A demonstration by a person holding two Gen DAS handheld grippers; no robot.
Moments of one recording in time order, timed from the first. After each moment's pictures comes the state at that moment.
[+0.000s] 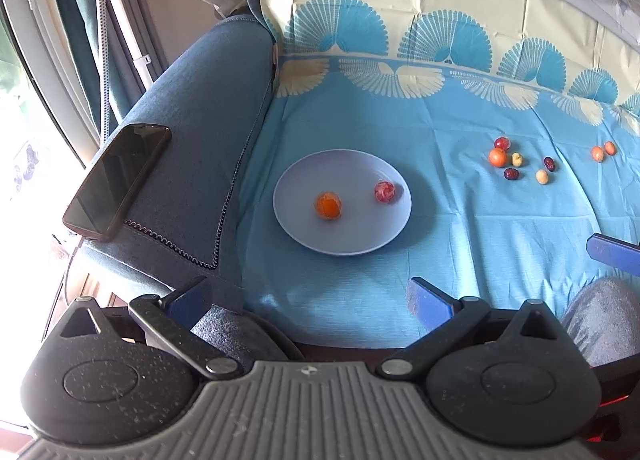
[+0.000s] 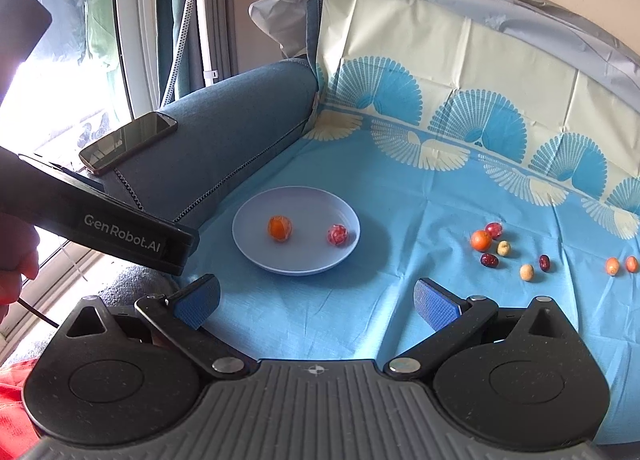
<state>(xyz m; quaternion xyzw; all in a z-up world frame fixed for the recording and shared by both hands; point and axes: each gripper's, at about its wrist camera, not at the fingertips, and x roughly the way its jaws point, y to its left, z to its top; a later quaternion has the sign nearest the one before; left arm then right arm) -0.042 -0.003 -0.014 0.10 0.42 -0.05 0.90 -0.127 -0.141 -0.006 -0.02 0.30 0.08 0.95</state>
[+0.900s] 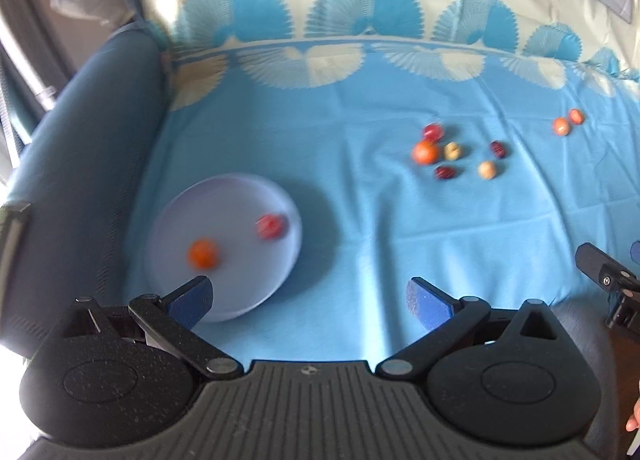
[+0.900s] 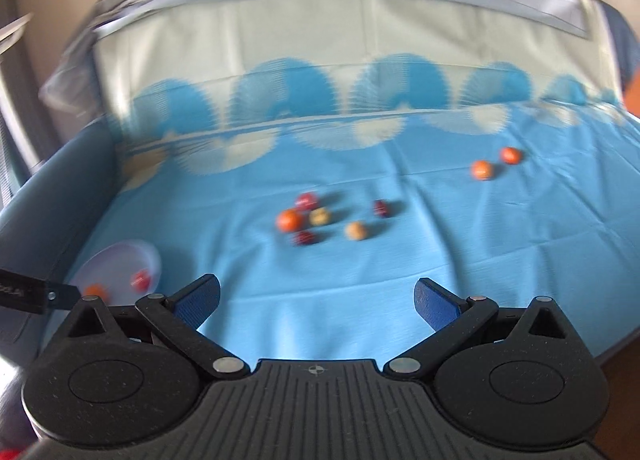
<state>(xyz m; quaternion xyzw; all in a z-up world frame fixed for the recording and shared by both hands) 0.039 -0.160 -0.041 0.14 0.46 -0.12 0.87 -0.113 -0.342 -0.051 0.15 0.29 -0.14 0.94</state>
